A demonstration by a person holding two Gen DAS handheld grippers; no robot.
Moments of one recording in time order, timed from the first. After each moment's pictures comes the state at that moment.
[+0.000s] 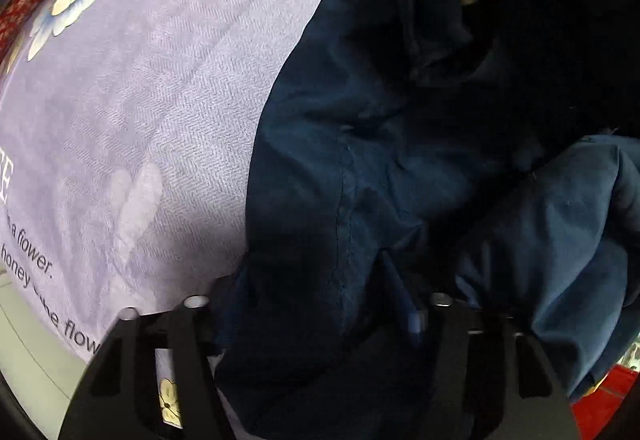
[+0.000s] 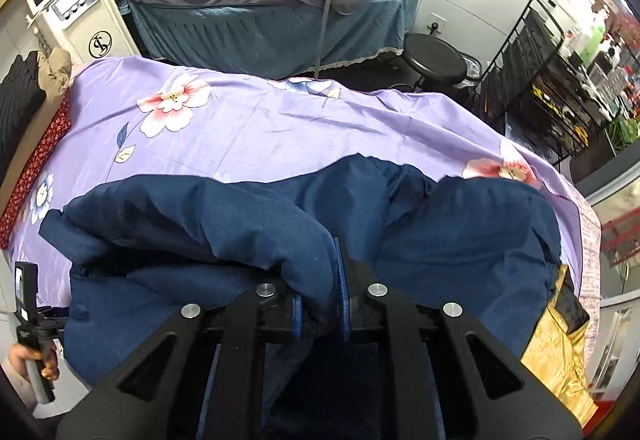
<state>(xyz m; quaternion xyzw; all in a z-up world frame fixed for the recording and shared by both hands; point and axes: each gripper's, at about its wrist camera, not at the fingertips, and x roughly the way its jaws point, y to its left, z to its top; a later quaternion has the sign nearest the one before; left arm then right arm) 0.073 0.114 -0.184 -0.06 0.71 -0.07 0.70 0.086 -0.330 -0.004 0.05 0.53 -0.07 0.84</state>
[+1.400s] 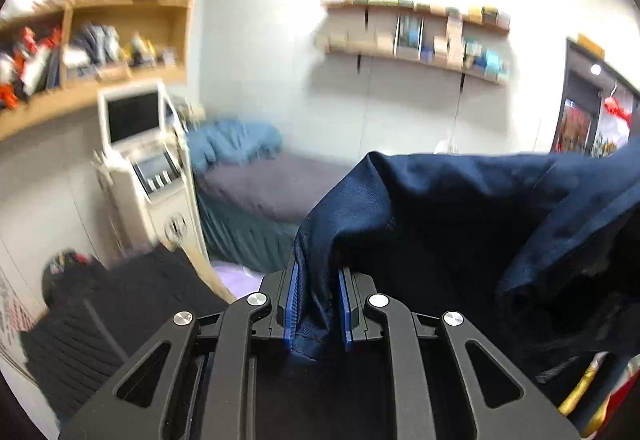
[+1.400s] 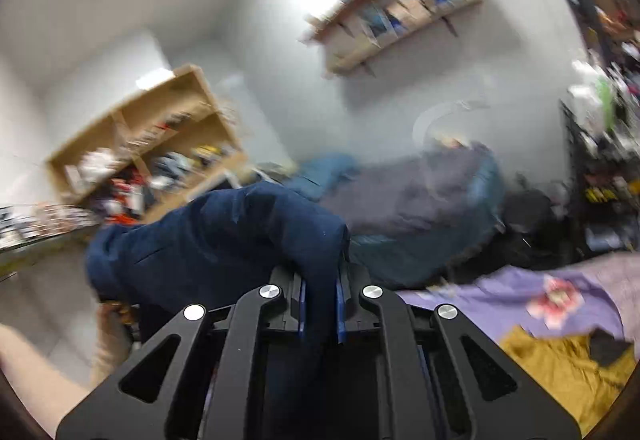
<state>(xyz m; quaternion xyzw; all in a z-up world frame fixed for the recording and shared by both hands) 0.110 0.145 0.299 -0.01 0.26 -0.13 0.96 -0.074 -0.392 0.264 0.27 0.20 0.08 0.94</state>
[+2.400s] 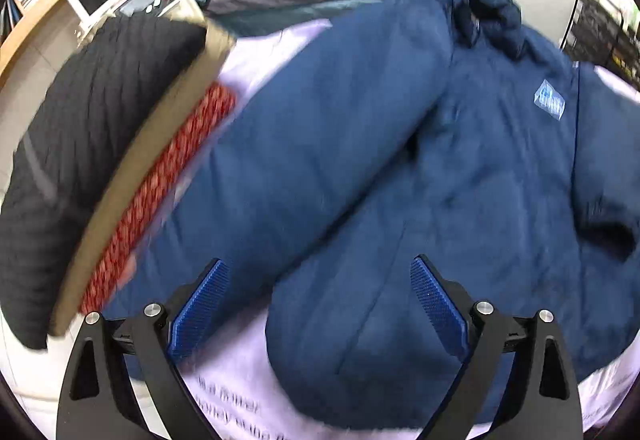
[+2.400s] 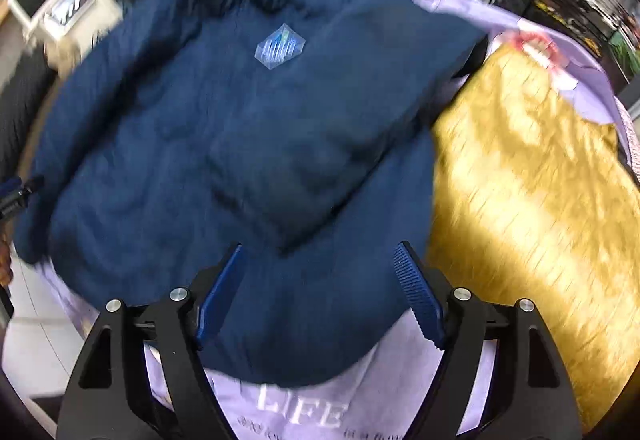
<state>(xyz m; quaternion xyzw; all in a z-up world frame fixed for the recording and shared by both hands) 0.111 0.130 -0.078 0.15 0.52 -0.03 0.84 -0.008 -0.246 -0.086 0.11 0.59 -0.05 0.79</state>
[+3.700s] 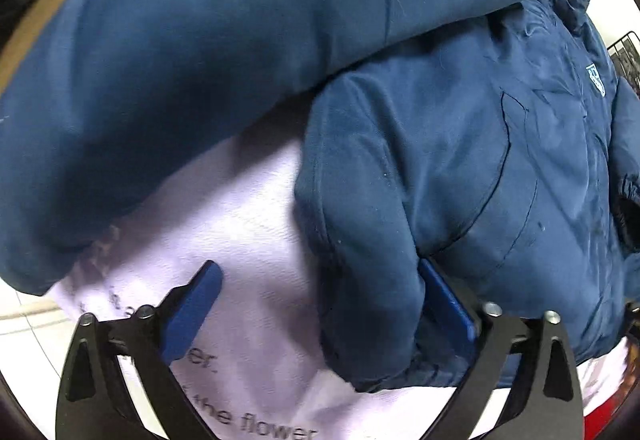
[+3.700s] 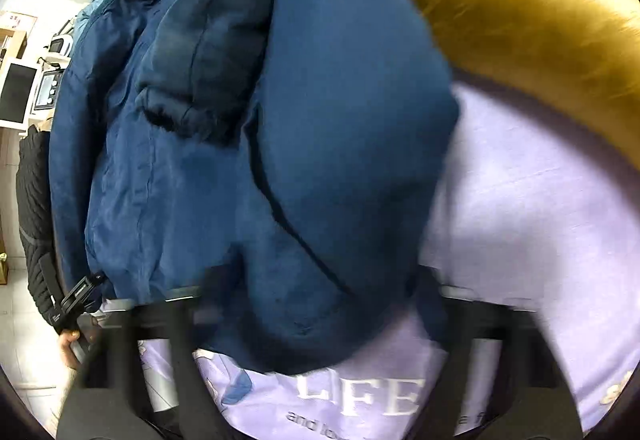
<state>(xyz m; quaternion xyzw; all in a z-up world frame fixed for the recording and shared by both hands) 0.109 0.214 -0.190 -0.01 0.65 -0.03 0.76 -0.066 -0.272 -0.183 0.37 0.58 -0.07 0.72</state>
